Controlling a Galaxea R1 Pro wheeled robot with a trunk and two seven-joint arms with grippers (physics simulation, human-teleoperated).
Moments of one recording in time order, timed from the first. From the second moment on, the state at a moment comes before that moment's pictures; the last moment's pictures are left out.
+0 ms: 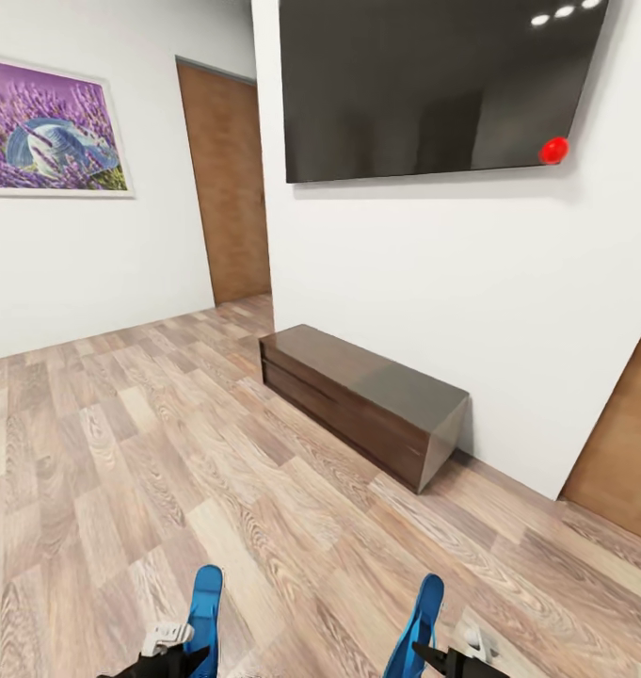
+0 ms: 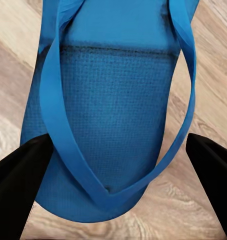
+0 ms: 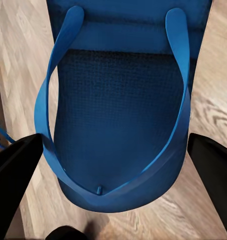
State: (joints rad) left arm -0.49 0.19 0.22 -0.02 -0.07 -0.21 -0.66; right arm -0.33 -0.17 -0.06 -0.34 -0.39 0.21 0.86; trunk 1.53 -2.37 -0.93
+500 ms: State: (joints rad) left arm -0.49 0.19 0.23 -0.02 -0.03 -0.21 -0.66; right arm -0.33 -0.17 -0.06 -0.34 -0.39 0.21 0.84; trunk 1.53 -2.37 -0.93
